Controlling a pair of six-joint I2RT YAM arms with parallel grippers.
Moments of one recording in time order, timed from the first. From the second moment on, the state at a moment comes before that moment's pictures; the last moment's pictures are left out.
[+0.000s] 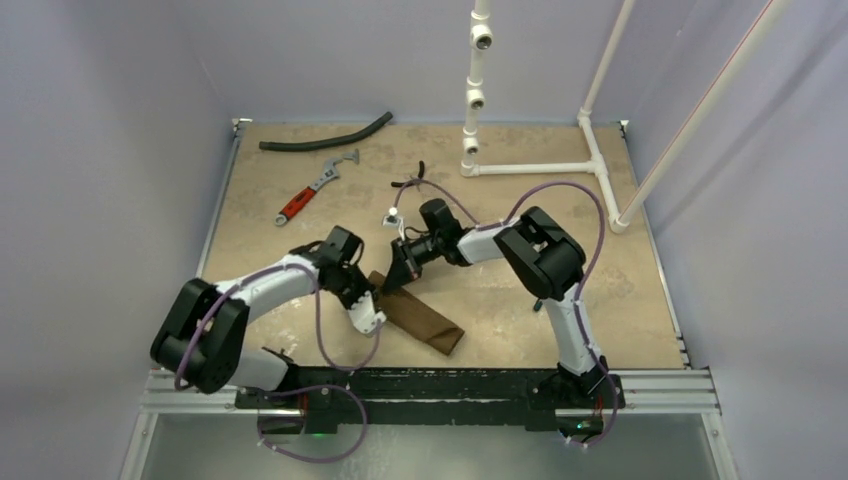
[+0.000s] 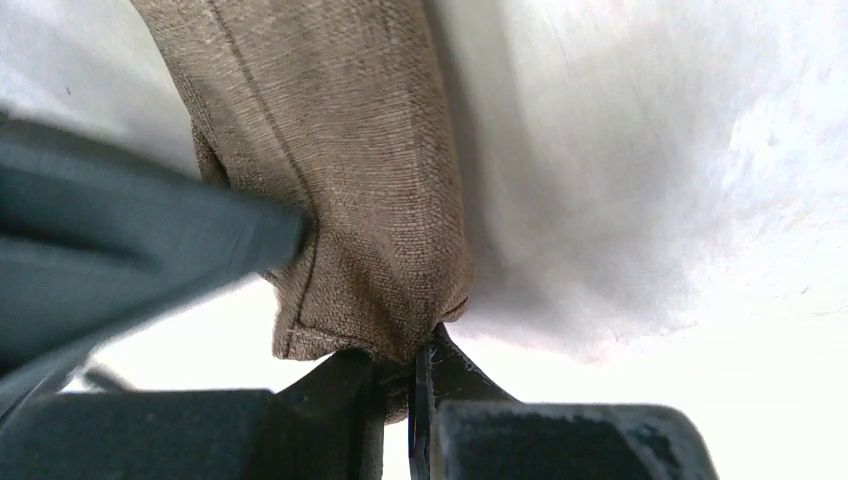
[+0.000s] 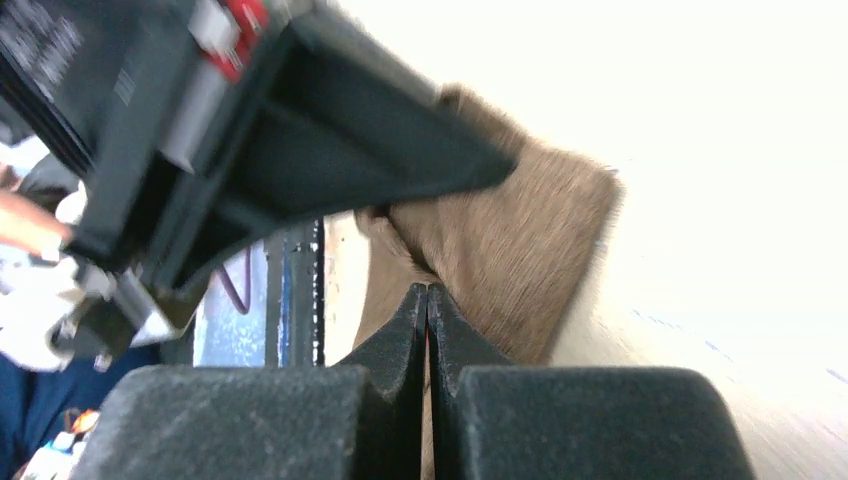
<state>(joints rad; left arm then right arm) -0.44 1.34 0.57 -0.43 0.37 2.02 0.72 2.21 1.18 0.37 -1.13 0.42</state>
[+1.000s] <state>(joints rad) -0.22 2.18 1.15 -1.41 1.28 1.16 0.45 1.56 1.15 0.09 -0.79 0.07</state>
